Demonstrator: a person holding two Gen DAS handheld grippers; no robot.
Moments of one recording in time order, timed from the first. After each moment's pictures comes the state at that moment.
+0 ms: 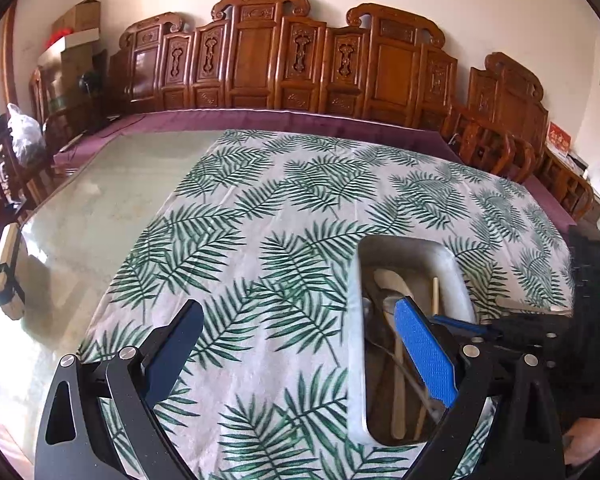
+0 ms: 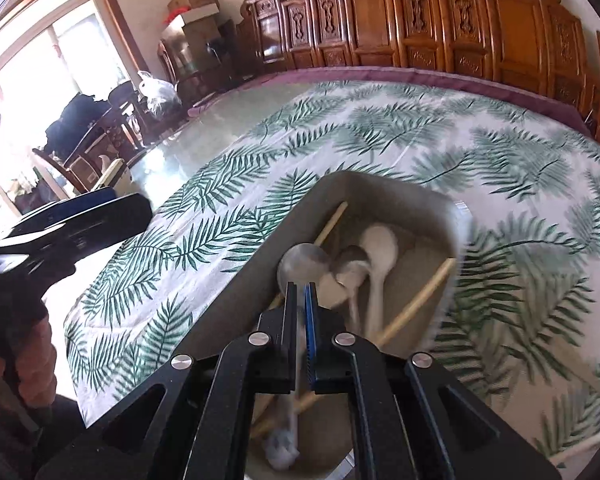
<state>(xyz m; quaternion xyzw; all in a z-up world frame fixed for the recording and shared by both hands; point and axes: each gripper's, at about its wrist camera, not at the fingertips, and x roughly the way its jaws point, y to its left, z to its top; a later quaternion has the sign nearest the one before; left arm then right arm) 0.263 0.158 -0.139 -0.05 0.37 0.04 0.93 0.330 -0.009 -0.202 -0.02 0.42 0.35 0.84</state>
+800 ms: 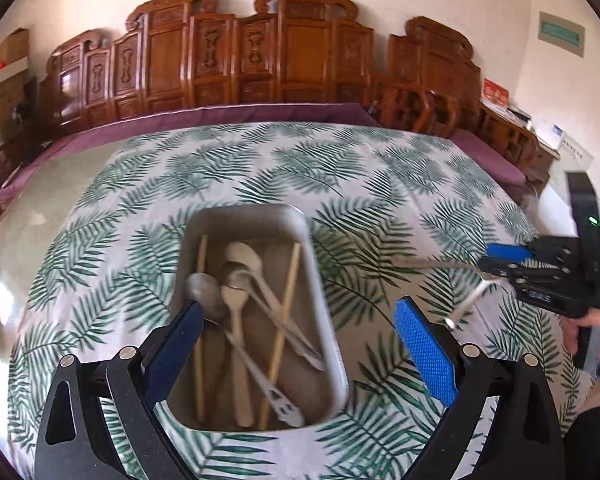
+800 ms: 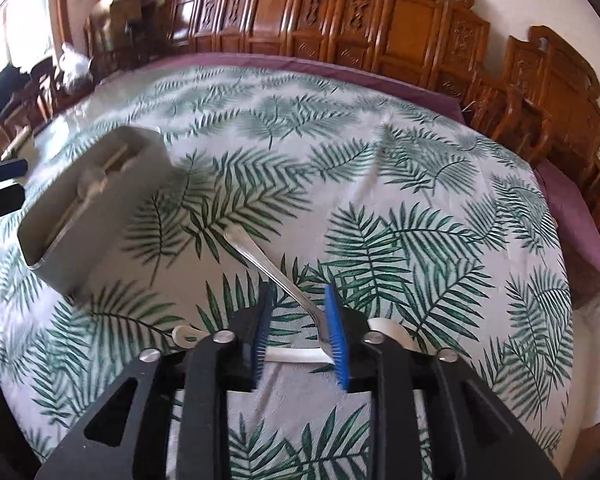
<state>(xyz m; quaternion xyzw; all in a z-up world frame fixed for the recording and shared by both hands) 0.255 0.029 -0.154 0.00 0.39 -0.08 0.92 0.349 -0.213 -0.224 -0.14 0.44 0.20 0.86</state>
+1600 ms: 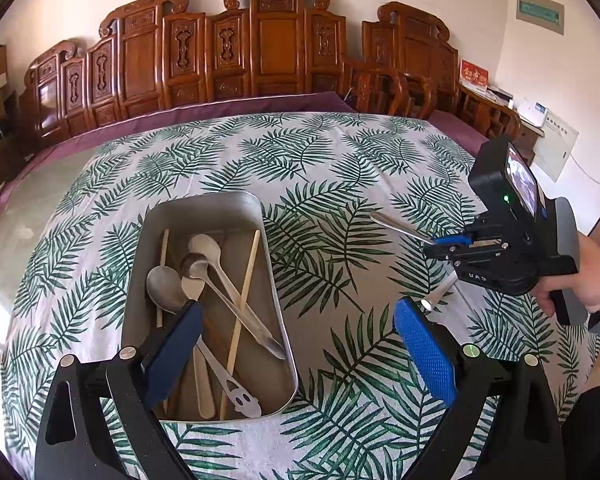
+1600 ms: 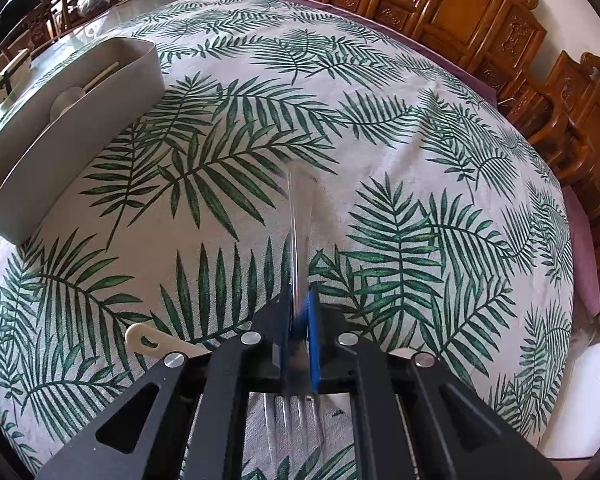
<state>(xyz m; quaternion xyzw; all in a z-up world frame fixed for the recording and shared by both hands) 0.247 0.000 -0.160 0.02 0.39 -0.10 0.91 0.373 -0.184 -0.257 -0.22 0.50 0.21 0.81</state>
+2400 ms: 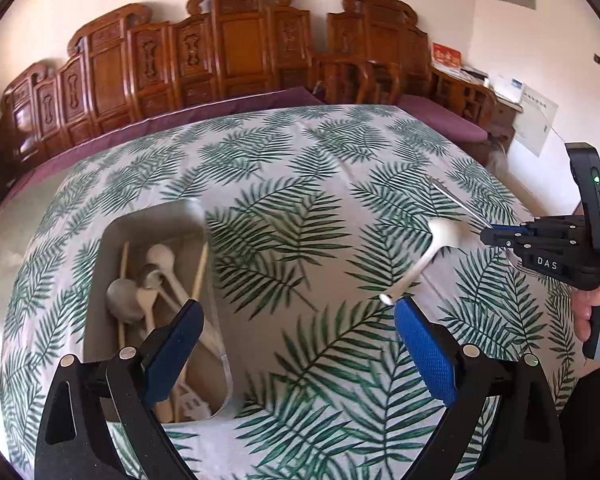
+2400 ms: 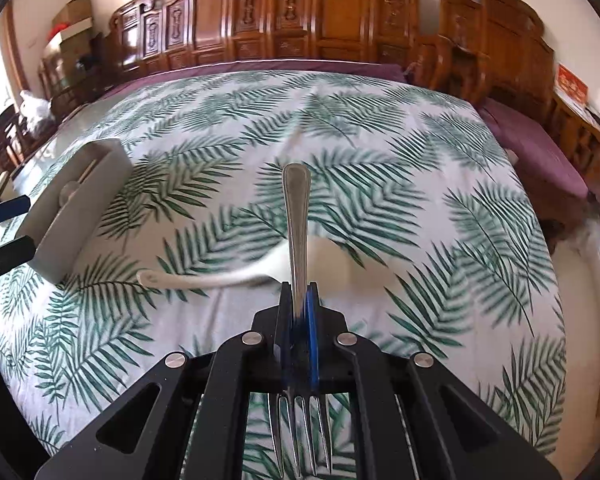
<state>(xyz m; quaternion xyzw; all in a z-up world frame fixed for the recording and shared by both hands) 0.245 -0.048 -0.164 0.06 0.39 -0.14 0.91 0.294 -0.296 -0.218 -0.03 0.45 0.12 0.89</state>
